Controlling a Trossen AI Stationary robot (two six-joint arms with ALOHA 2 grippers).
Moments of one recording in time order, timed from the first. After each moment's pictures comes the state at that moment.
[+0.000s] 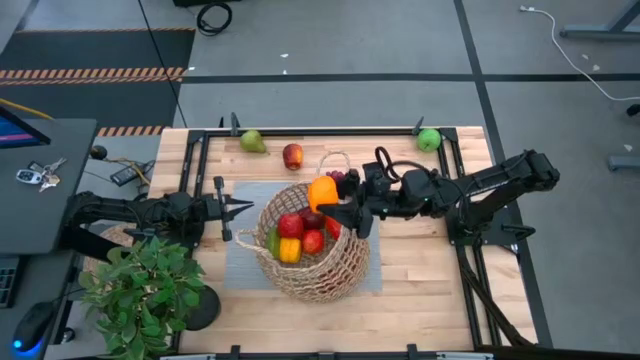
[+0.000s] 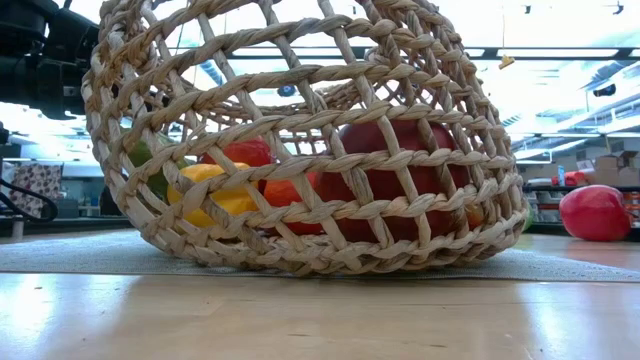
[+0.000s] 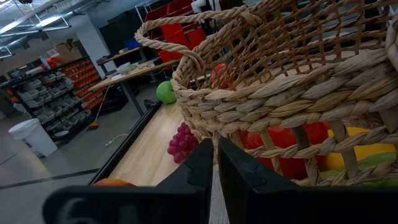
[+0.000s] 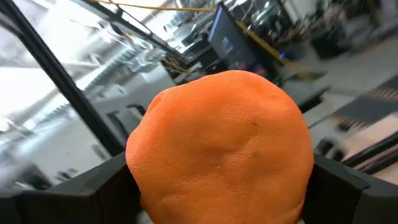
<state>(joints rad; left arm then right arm) -0.08 0.16 0.01 0.11 -0.31 0.33 0.23 1.41 1.18 0.44 0.26 0.53</state>
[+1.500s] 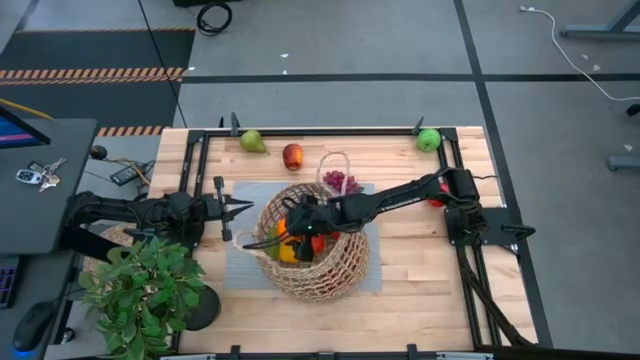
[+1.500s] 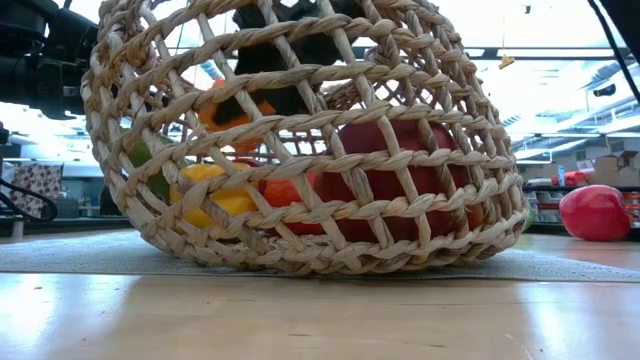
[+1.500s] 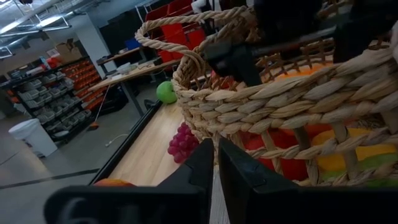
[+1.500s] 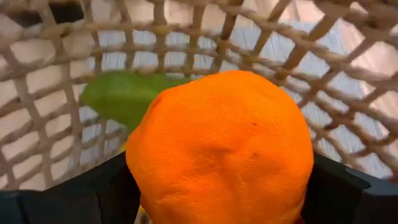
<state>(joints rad) -0.08 0.16 0.01 0.11 -0.31 0.33 0.12 2.05 1.62 -0.35 0.14 0.16</state>
